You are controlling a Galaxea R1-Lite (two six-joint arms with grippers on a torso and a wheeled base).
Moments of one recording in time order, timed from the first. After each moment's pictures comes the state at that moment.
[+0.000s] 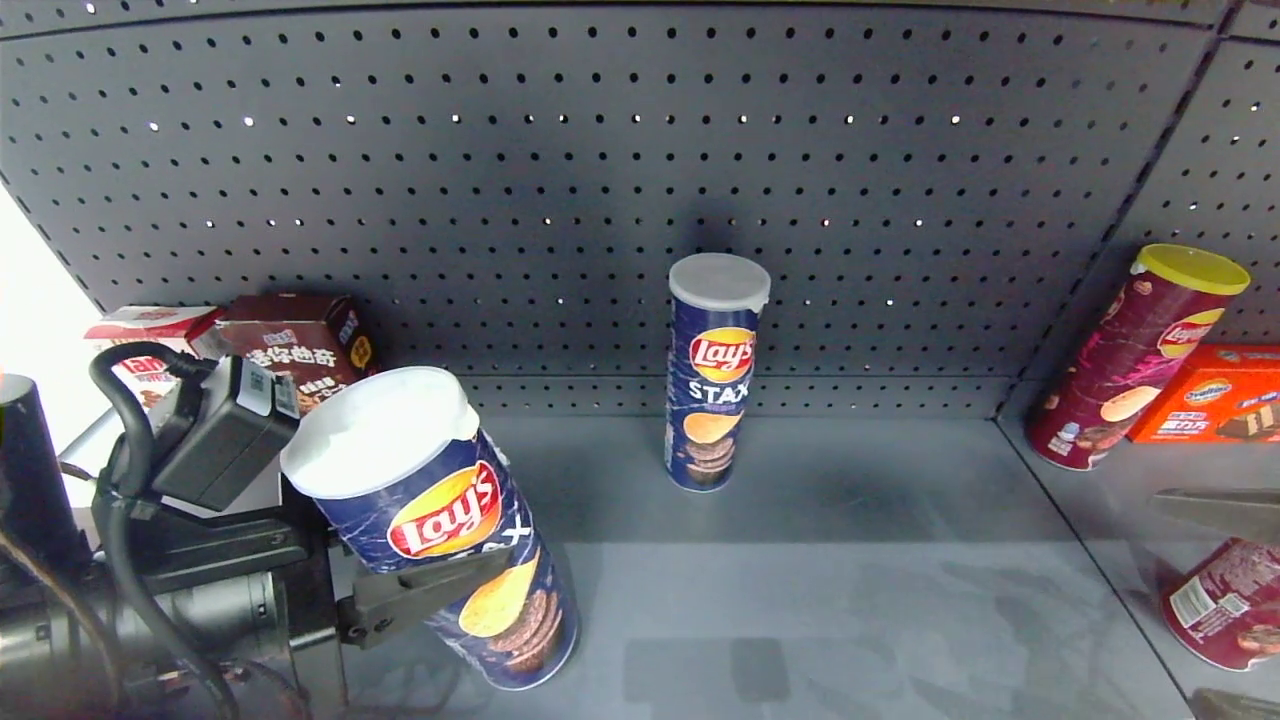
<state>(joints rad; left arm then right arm) -0.41 1.26 -0.50 -0.50 -0.53 0.12 0.51 0.87 -0.66 -0.03 0.45 -0.13</state>
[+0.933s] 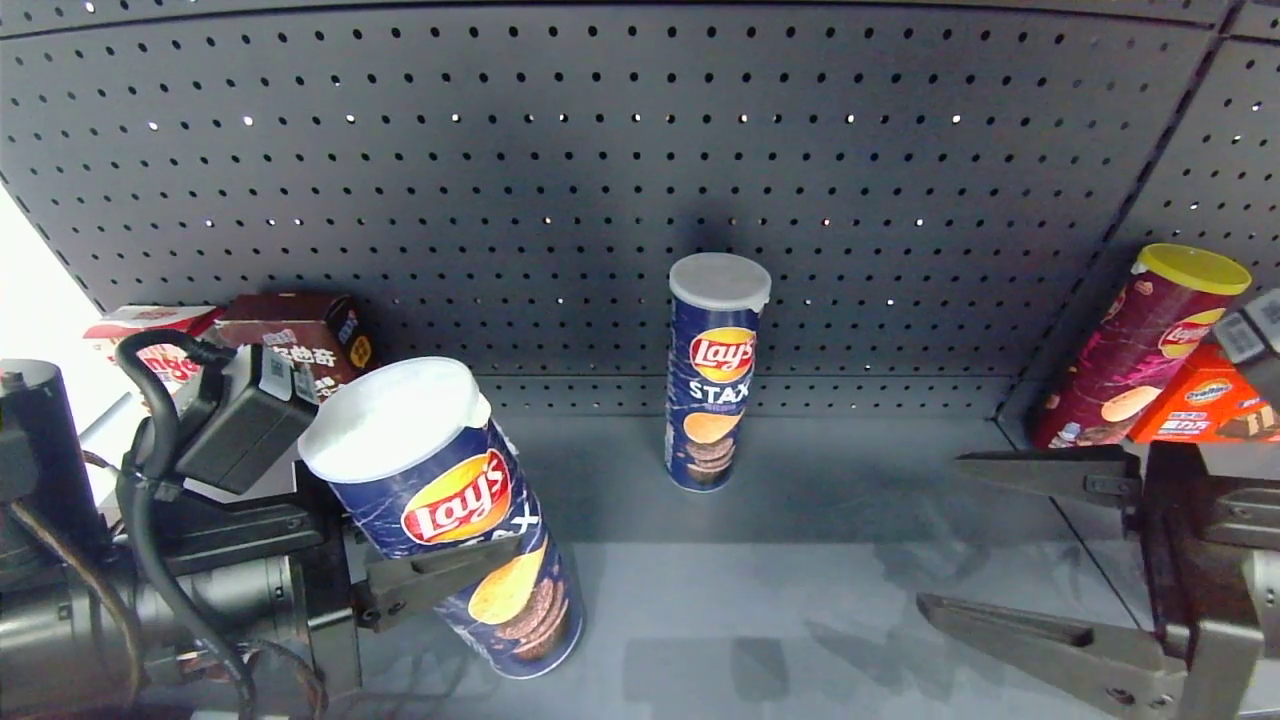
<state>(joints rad) -0.41 1.28 -0.53 -0.50 -0.53 0.12 0.72 1.16 -0.74 -0.16 0.22 -0.10</state>
